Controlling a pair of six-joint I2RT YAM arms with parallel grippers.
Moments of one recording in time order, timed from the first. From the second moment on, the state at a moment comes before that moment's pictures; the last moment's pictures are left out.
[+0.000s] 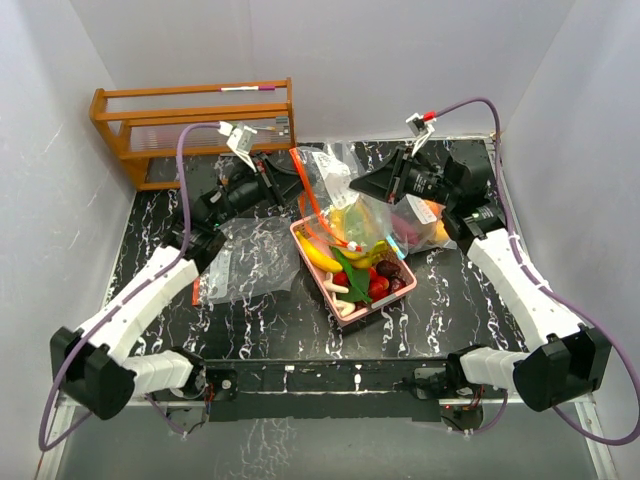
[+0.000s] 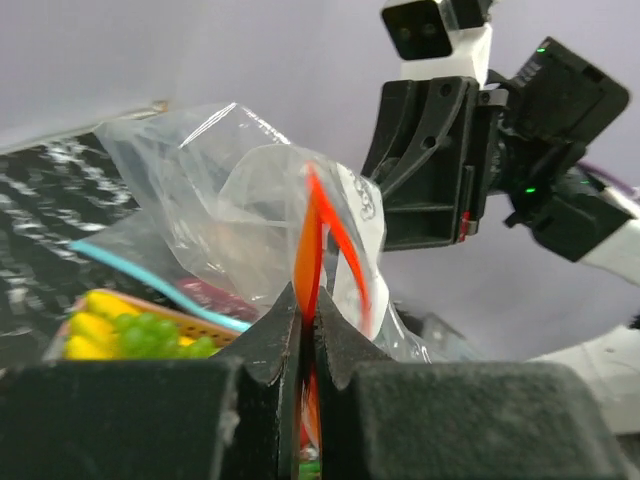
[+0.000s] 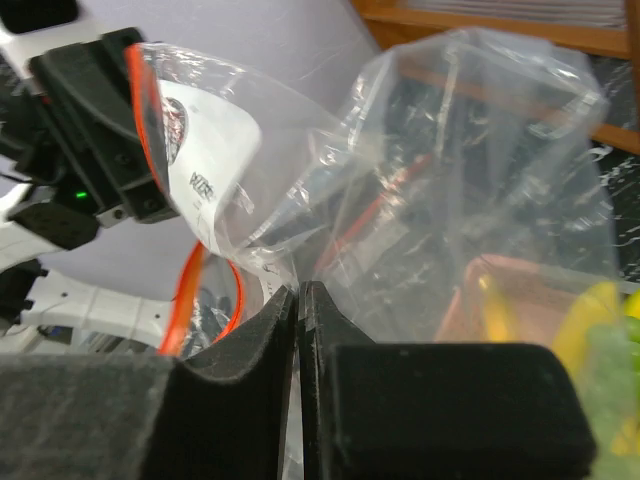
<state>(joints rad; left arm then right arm) -0.50 1.23 1.05 0.38 0.56 -0.65 0.30 1.22 1.16 0.05 -0.82 0.62</state>
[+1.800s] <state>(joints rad) -0.50 1.38 1.35 -0.28 0.17 -0.38 0.90 1.47 1.36 -0.13 0.36 0.31</state>
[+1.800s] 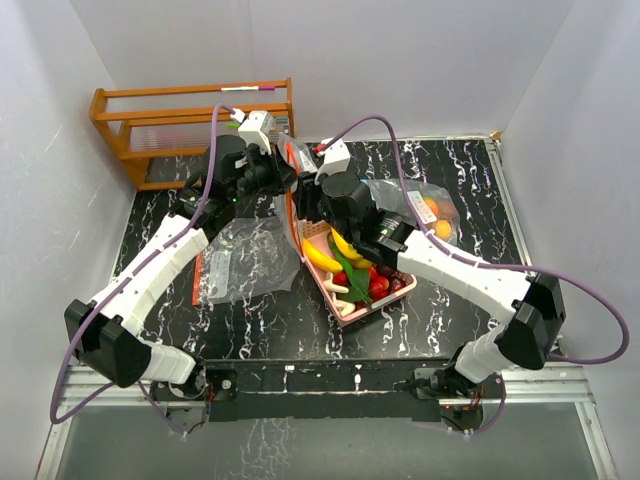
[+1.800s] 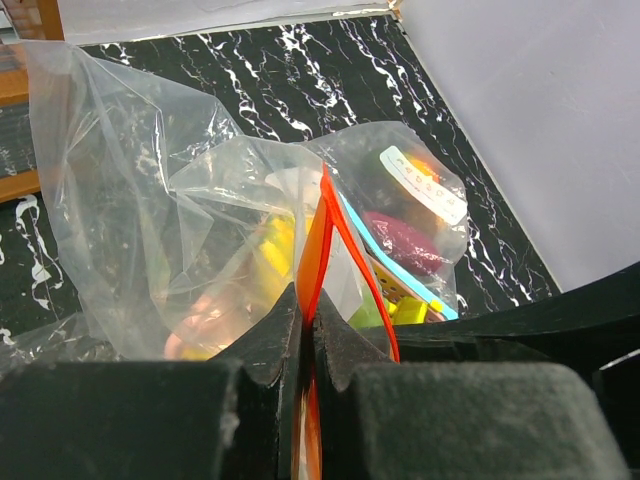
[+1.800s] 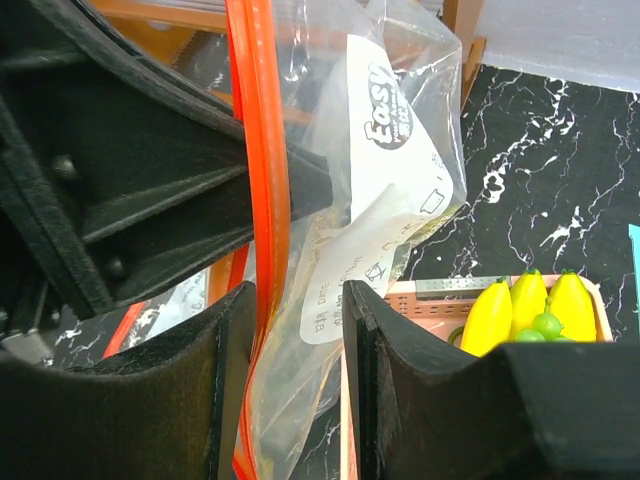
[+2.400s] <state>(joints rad) -0.50 1.34 1.35 -0.35 0.08 -0.31 0.90 1.50 1.36 -0.16 0.66 0.15</state>
